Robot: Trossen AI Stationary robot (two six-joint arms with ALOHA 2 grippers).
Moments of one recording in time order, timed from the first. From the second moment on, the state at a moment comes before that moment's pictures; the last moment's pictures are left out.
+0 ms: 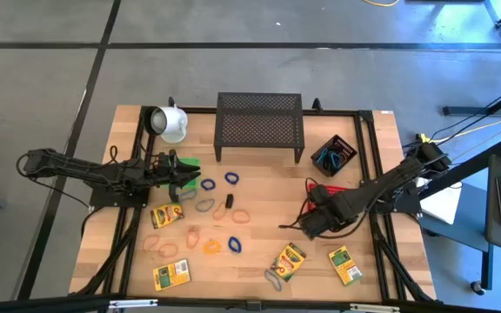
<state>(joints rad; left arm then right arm) -0.07 0.40 0.01 0.38 -0.29 -0.31 0.52 1.58 1.18 -1.21 0.20 1.57</state>
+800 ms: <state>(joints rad) -0.07 0.40 0.01 0.38 -0.29 -0.31 0.69 1.89 1.23 -0.51 0.27 1.35</state>
